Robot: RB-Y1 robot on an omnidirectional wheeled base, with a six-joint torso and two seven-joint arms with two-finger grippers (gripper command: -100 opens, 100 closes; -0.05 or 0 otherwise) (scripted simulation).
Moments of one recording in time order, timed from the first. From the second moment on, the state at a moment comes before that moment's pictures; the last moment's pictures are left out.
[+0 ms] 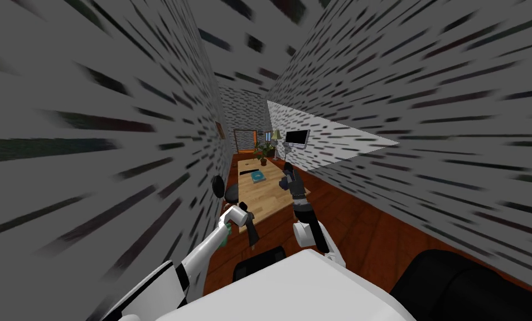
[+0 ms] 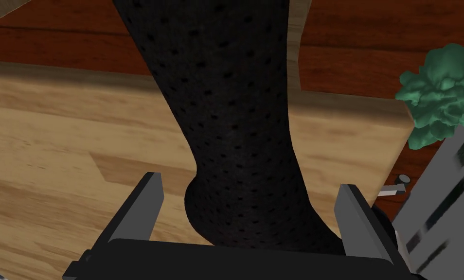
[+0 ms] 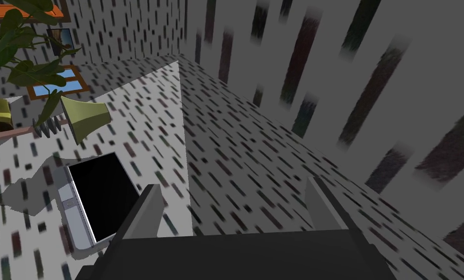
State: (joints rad) left arm -0.48 0.24 -0.71 -1.13 0.46 1.06 -0.73; right arm 0.47 0.04 0.06 -2.22 0.10 -0.44 -0.07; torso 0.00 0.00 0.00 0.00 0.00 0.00
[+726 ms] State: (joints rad) left arm -0.49 0.24 -0.71 -1.13 0.46 1.06 -0.74; right arm 0.47 0.04 0.06 -2.22 0.10 -0.44 -0.07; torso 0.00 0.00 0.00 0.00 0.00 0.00
